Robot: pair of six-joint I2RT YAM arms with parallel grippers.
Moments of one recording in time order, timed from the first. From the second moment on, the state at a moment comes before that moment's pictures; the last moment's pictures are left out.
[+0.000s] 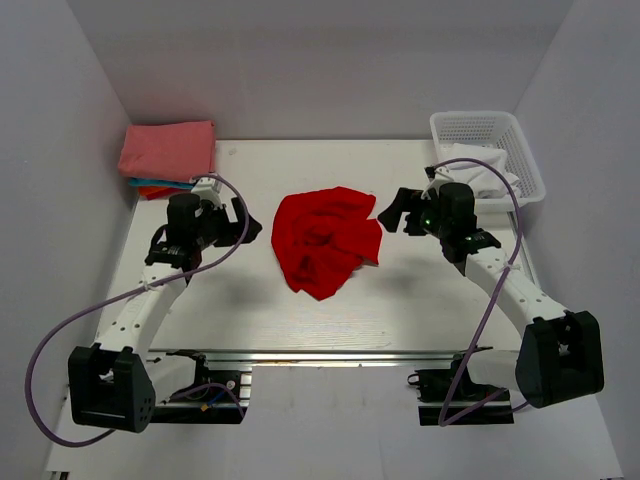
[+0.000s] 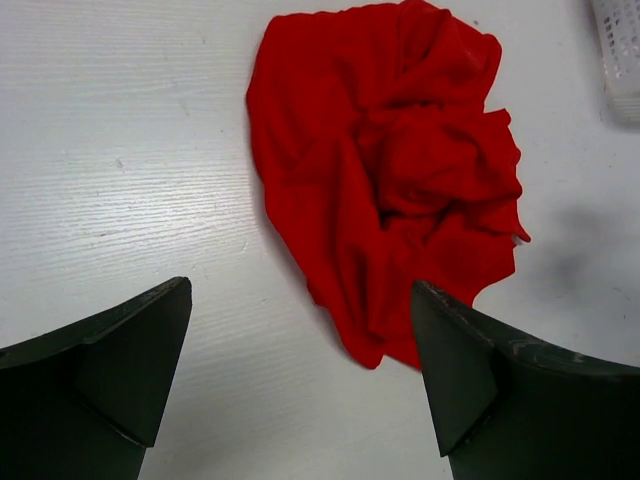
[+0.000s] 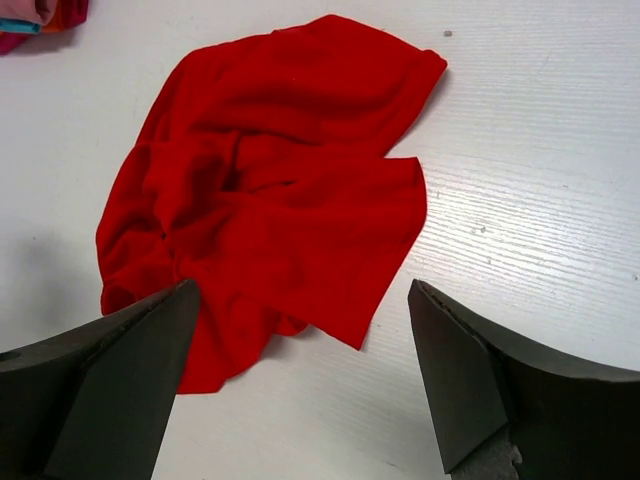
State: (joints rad) left arm -0.13 1.10 0.78 -0.19 0.29 -0.31; right arm 0.28 1.24 0.82 -0.05 -0.26 0.35
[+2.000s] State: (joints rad) left arm -0.27 1.50 1.11 -0.19 0.12 -0.25; right arm 0.35 1.70 1.30 0.05 -0.11 0.12
